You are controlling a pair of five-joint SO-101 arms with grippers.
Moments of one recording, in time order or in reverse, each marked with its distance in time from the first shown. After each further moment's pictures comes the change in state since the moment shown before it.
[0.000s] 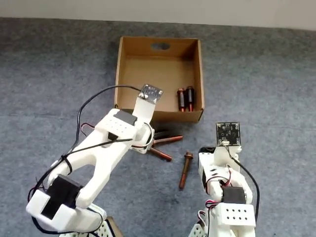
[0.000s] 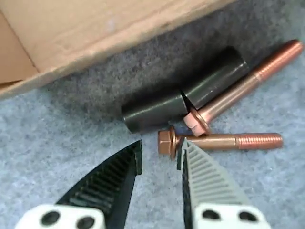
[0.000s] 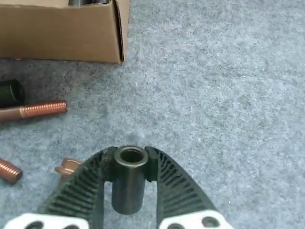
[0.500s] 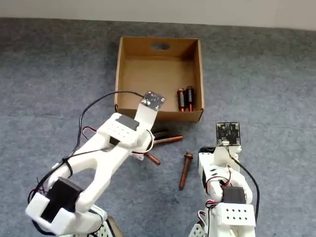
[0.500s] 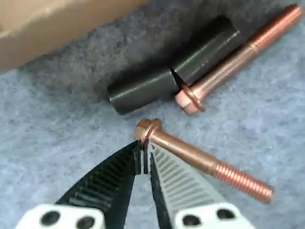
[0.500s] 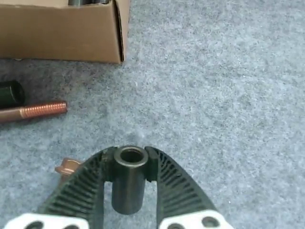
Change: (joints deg) left arm 0.3 -0.4 2.2 2.8 -0.3; right arm 0.0 0.0 0.0 0.0 0.0
